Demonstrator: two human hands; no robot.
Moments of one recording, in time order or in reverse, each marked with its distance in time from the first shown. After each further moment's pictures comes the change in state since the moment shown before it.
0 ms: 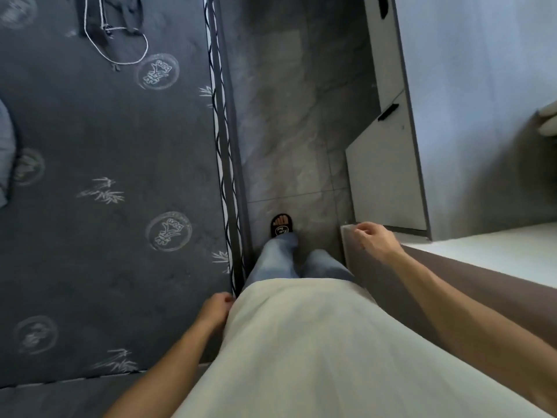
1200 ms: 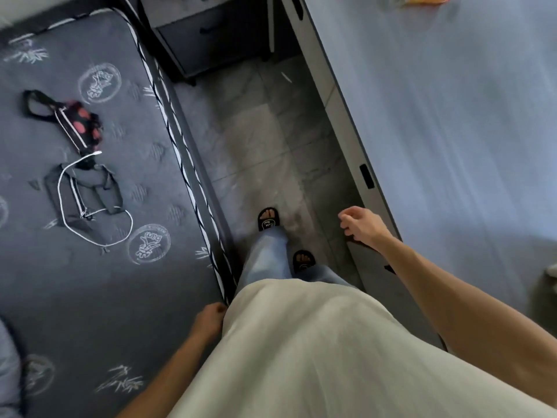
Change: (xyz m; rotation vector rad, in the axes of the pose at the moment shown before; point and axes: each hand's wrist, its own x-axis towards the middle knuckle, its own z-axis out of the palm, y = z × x) left_hand 0.165 0.435 -0.379 0.271 -0.029 0.095; right_hand 0.335 -0.367 -0.245 0.215 0.082 -0.006
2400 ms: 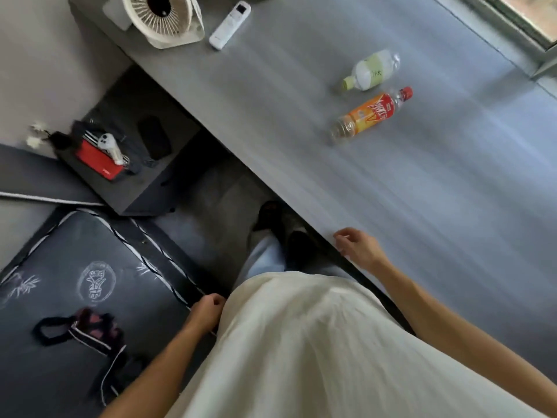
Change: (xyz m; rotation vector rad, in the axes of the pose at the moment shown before) left_hand 0.158 0.402 -0.367 0.409 0.049 0.189; right_hand 0.214 -0.196 -0.160 0.337 0.128 0.213
